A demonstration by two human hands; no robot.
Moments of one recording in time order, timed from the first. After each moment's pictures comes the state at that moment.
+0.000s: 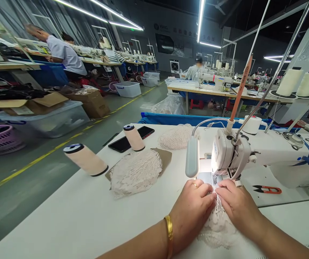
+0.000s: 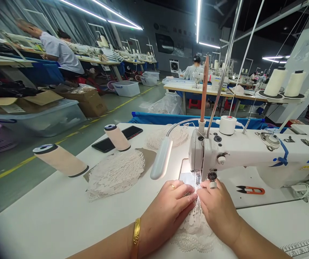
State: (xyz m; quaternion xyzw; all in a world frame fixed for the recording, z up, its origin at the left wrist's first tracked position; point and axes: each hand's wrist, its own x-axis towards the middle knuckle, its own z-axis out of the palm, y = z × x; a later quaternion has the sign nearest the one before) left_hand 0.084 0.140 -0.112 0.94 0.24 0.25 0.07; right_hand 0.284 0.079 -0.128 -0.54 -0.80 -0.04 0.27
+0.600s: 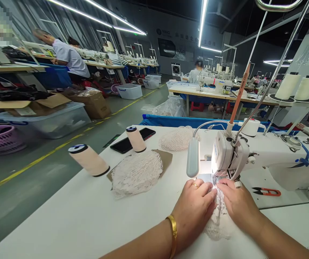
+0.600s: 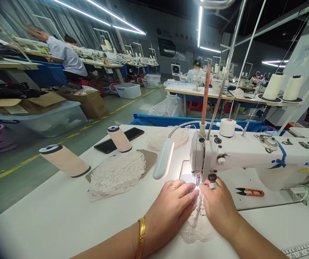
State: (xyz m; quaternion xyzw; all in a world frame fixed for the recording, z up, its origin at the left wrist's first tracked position) left_hand 0.090 0.138 -0.112 0.93 0.28 0.22 0.07; right_hand 0.290 0.089 -0.133 -0.57 -0.78 -0.05 0.27
